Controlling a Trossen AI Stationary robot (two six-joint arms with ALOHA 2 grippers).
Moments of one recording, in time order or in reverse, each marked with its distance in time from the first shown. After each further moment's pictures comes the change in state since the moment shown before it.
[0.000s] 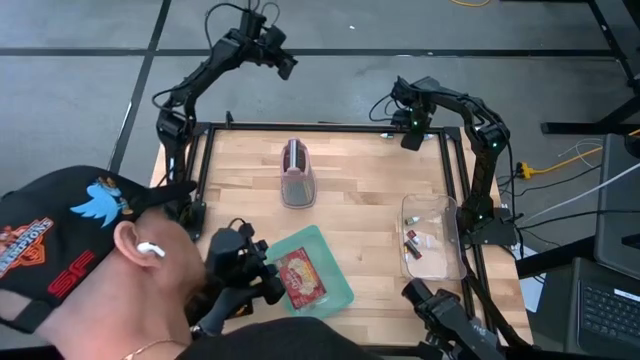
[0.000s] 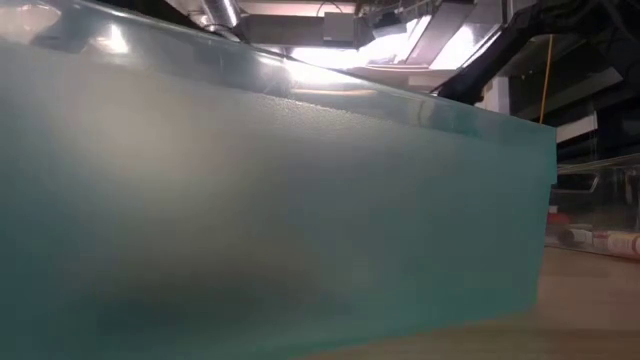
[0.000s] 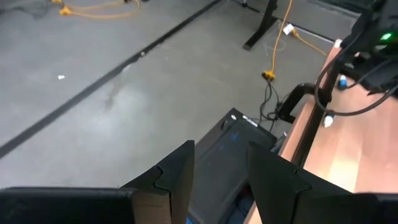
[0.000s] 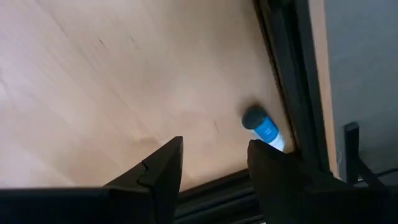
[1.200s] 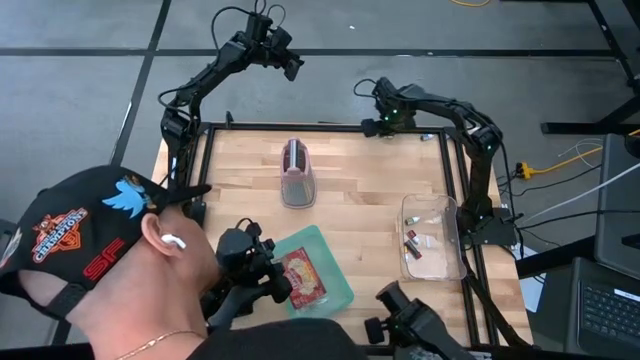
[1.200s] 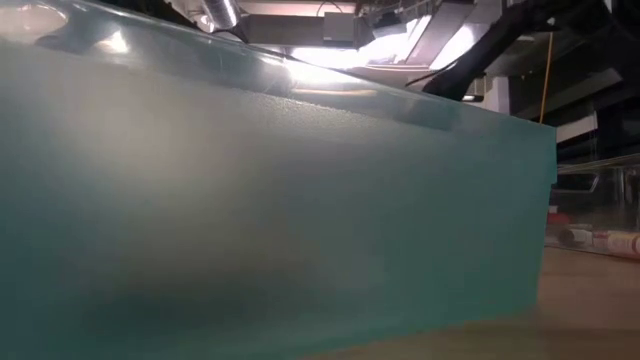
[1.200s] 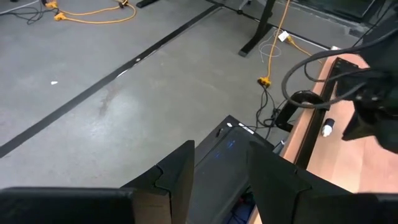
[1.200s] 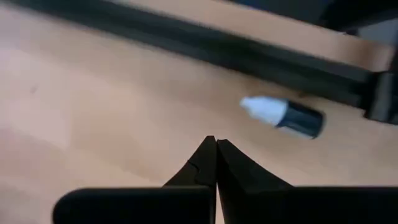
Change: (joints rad) left arm -0.025 0.045 0.000 0.080 0.000 -0.036; right arm 0.133 0.009 -0.003 0.346 -0.333 0.964
